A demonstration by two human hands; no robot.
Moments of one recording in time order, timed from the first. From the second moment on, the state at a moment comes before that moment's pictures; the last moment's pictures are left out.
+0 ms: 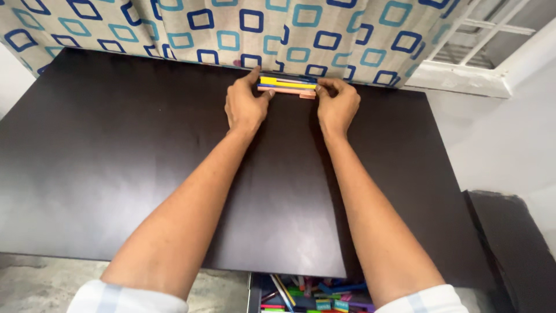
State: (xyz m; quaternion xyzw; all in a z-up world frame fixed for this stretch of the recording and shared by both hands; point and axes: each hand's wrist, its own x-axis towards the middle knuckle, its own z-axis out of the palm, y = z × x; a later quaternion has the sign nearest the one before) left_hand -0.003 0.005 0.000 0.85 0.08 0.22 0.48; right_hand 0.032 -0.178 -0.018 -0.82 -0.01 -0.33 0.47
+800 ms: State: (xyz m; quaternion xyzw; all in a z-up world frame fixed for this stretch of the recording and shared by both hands) left_hand -0.163 -0.004 0.000 0.87 -0.13 0.06 0.46; right_hand -0.193 -0.203 -0.023 -0.74 -0.07 -0.09 0.66
